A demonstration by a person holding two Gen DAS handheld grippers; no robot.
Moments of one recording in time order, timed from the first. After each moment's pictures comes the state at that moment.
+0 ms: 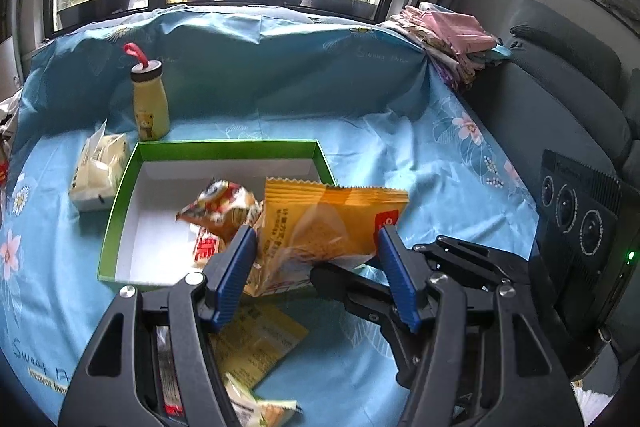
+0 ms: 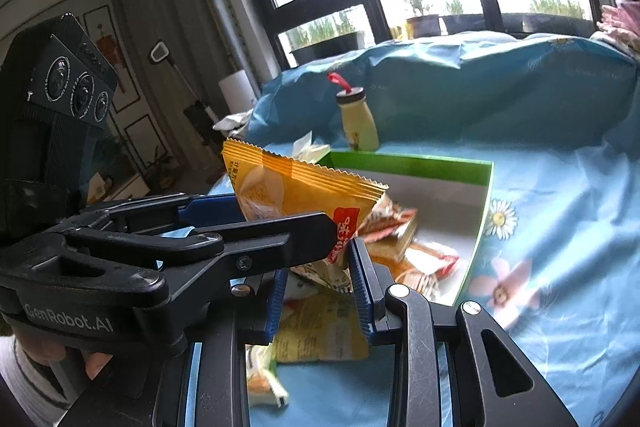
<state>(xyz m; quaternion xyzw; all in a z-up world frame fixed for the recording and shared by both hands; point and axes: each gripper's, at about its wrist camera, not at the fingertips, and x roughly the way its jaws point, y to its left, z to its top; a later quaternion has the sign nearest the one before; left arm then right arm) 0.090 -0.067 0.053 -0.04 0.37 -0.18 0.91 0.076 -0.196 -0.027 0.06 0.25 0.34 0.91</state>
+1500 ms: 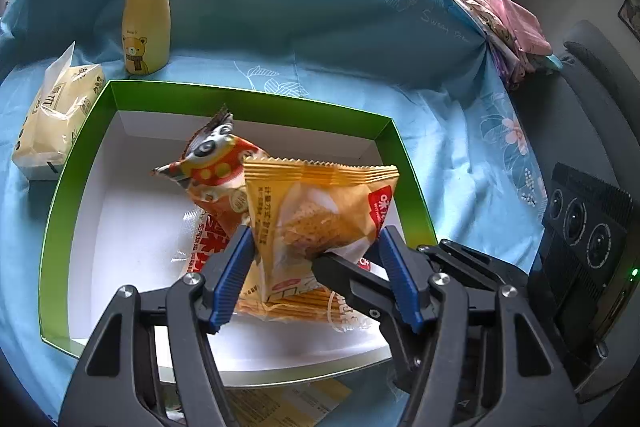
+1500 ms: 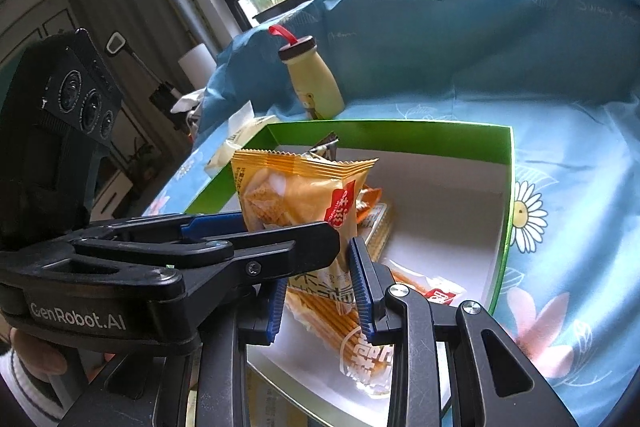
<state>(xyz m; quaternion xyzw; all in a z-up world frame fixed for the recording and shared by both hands) 0.193 -0.043 -0.021 -0.11 0.47 -0.16 0.86 0.197 -0.173 -0.079 0.08 0.34 0.32 0.88</state>
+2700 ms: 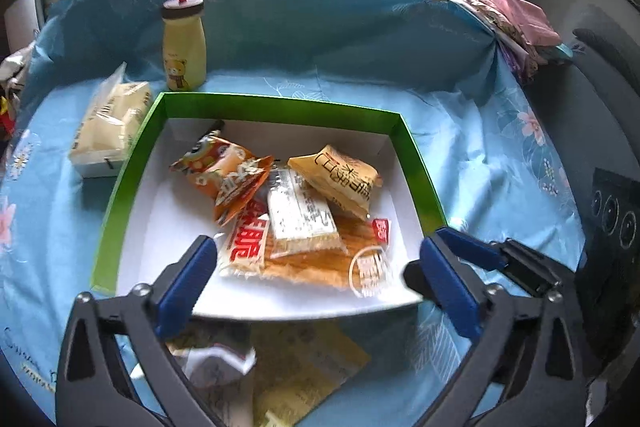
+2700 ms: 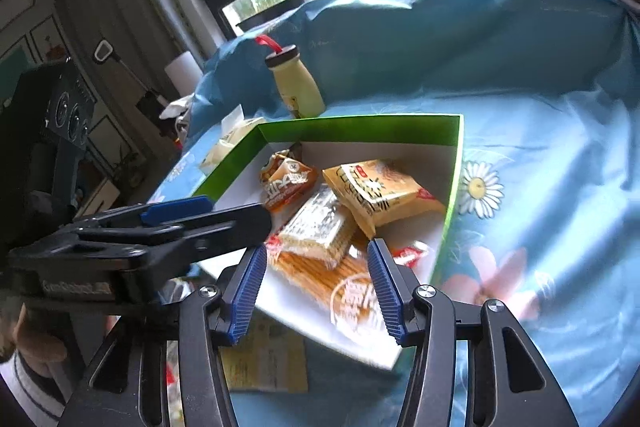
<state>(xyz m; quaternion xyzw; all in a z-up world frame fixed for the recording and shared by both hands) 0.145 -0.037 0.001 -0.05 0.43 -0.11 0.89 0.147 -0.207 -0.068 0.08 0.33 0.28 0.90</state>
